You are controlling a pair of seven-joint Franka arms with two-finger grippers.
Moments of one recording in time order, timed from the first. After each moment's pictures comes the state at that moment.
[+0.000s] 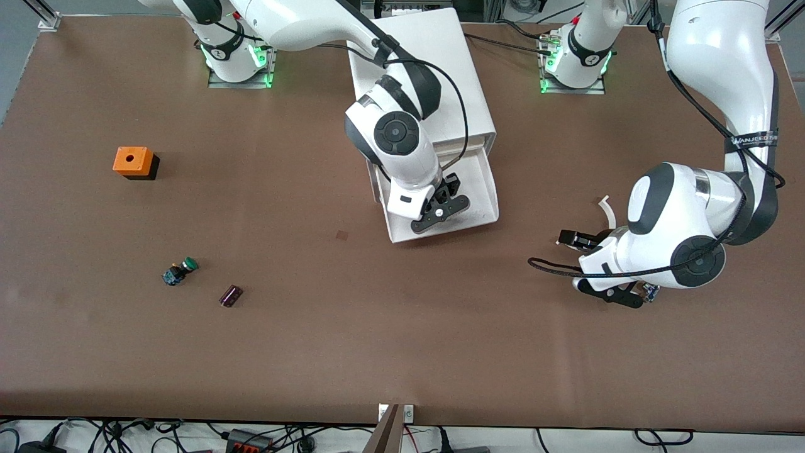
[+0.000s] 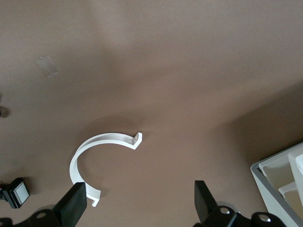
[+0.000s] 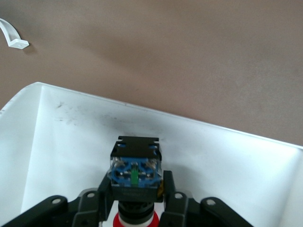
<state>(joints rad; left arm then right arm) -0.10 0.64 -0.09 -1.28 -0.02 1.59 0.09 0.81 0.84 -0.02 -1.08 0.22 2.06 0.26</state>
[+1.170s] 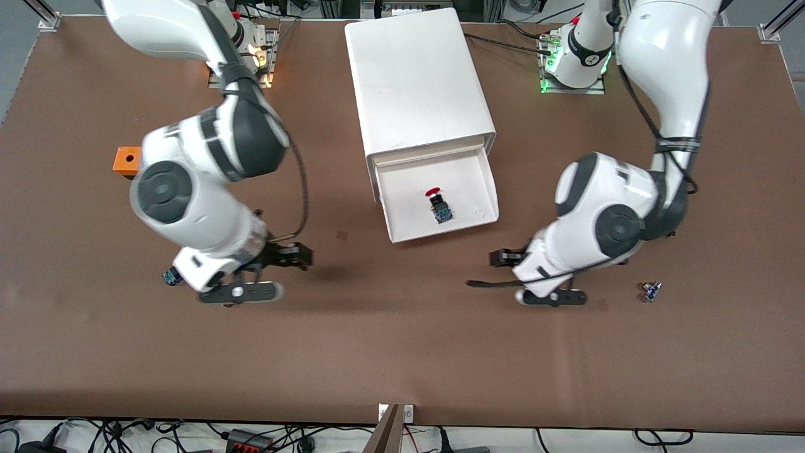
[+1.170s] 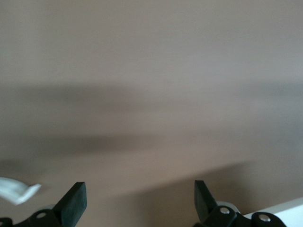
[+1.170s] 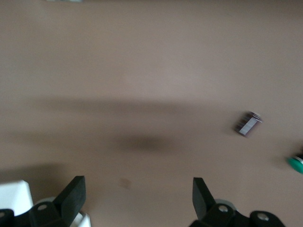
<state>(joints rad) -0.29 0.67 -0.13 -1.31 -0.11 1.99 -0.36 0.39 0.70 -0.11 -0.96 0.13 1.65 0.24</state>
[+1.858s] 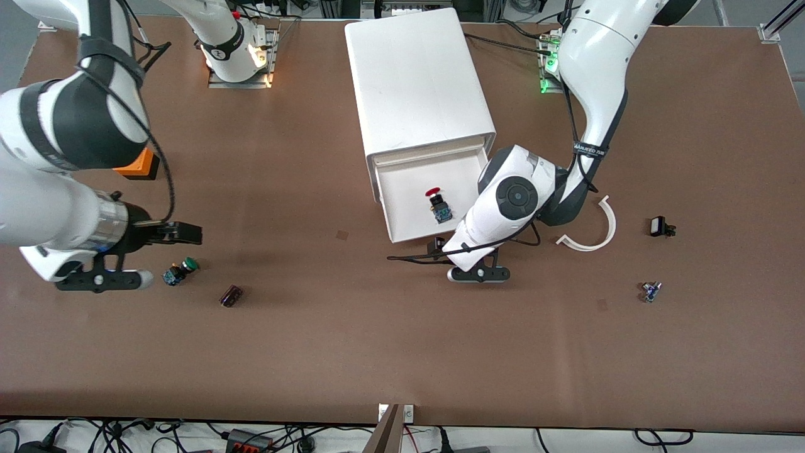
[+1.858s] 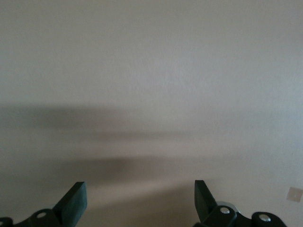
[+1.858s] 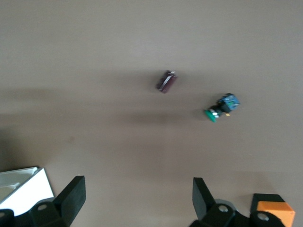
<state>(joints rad) -0.42 0.70 -0.14 -1.50 -0.11 2.29 -0.52 0.19 0.59 -0.11 -0.98 0.11 1.44 0.11</state>
